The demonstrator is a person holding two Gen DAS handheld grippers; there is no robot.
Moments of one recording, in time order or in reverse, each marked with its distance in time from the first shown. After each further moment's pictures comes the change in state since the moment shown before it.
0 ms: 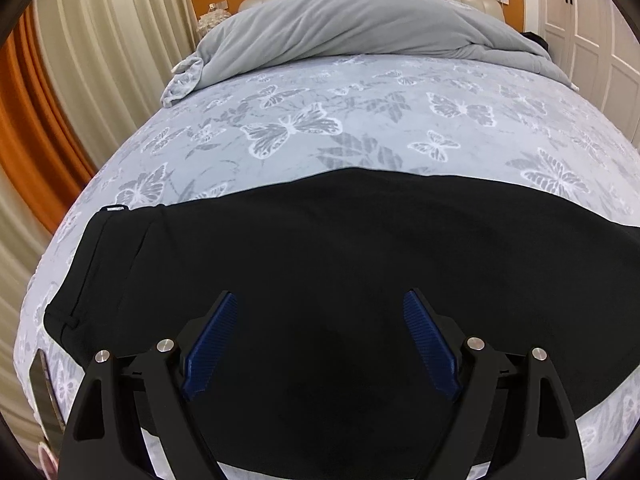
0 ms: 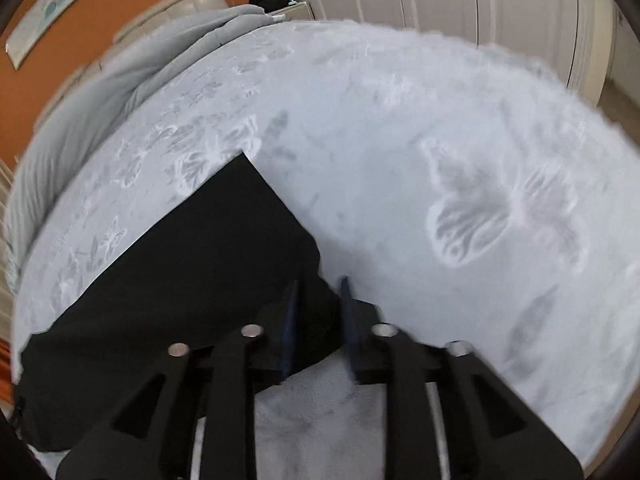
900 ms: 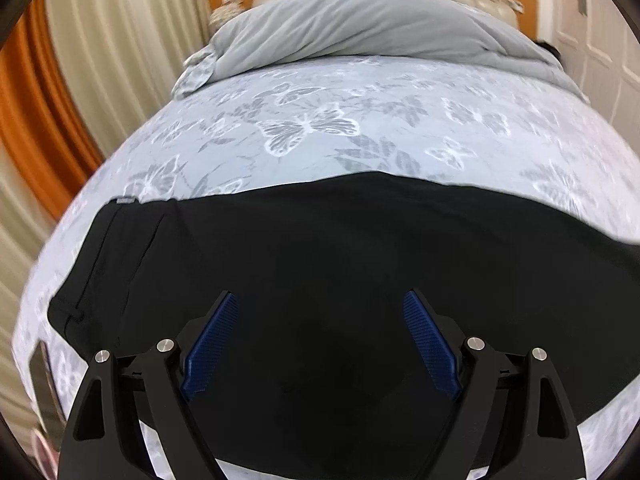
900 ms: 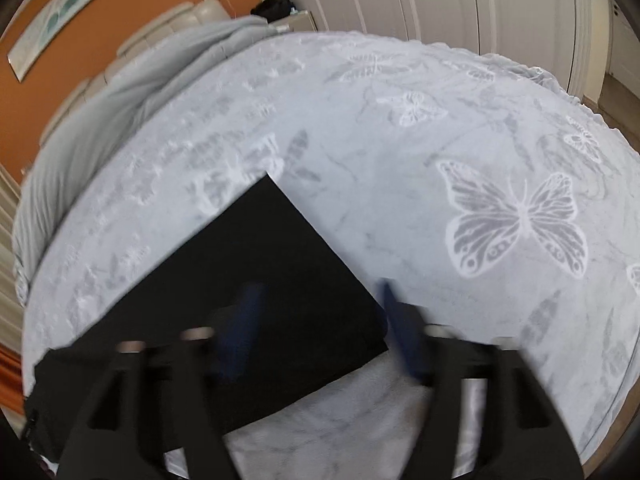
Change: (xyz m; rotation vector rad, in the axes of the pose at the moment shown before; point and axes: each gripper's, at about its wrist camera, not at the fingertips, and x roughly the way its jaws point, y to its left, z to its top) left arm 0.000 0.018 0.005 -0.073 0.007 0.010; right arm -0.007 0.002 0.007 0.058 -0.037 0.056
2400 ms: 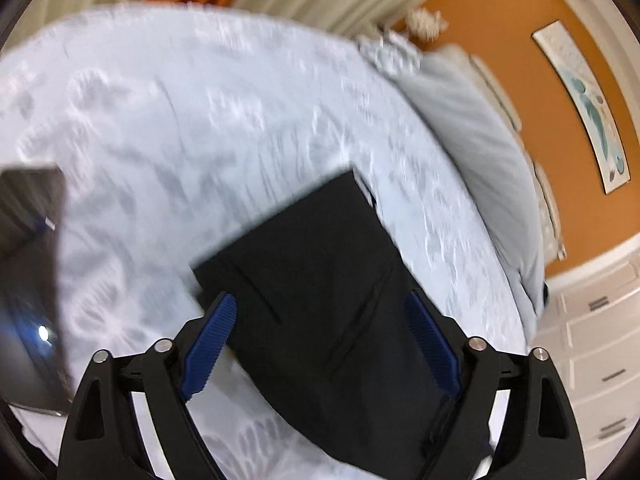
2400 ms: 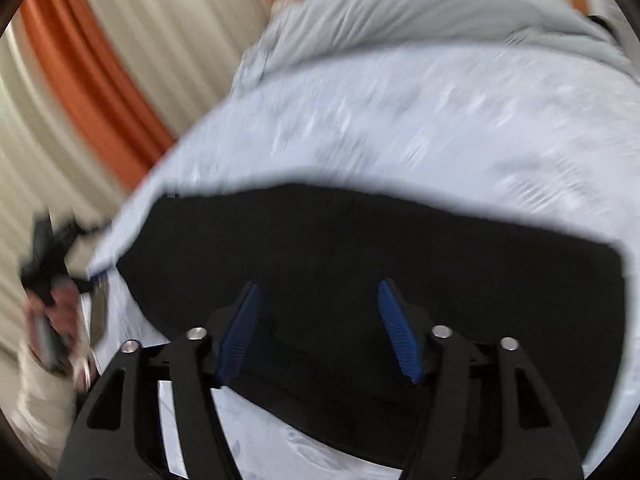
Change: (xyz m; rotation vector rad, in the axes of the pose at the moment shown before) left arm -0.017 0.296 -0.054 -0.898 -0.016 -0.267; right arm -0.059 0.401 -0.178 -0.662 0.167 0.629
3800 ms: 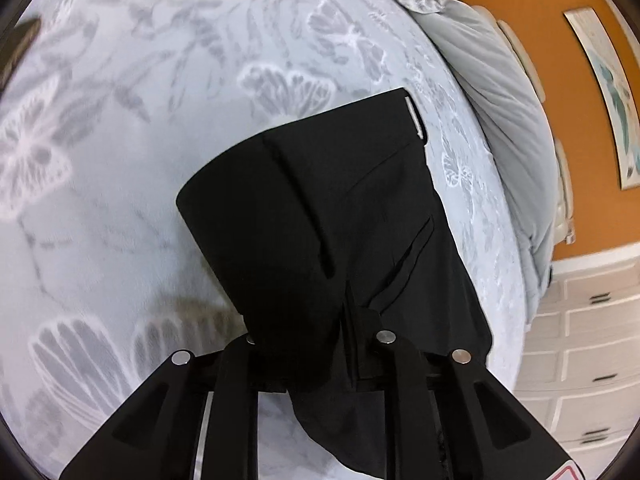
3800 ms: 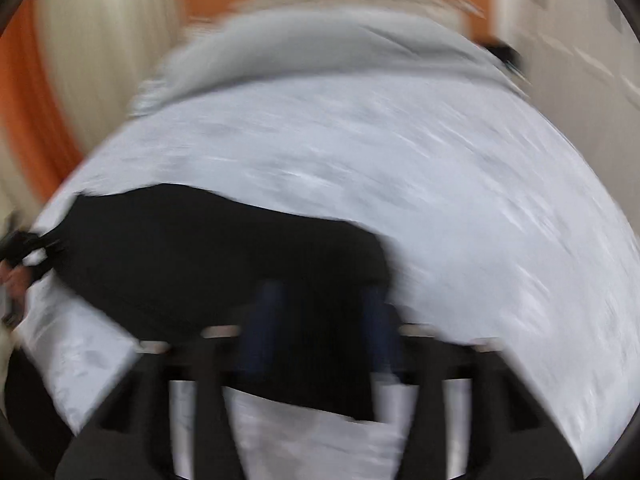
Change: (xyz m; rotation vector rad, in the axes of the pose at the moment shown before) left arm 0.055 -0.031 -0.081 -0.068 0.218 0.029; right arm -0.108 -0.069 -0.067 -0.196 0.008 -0.255
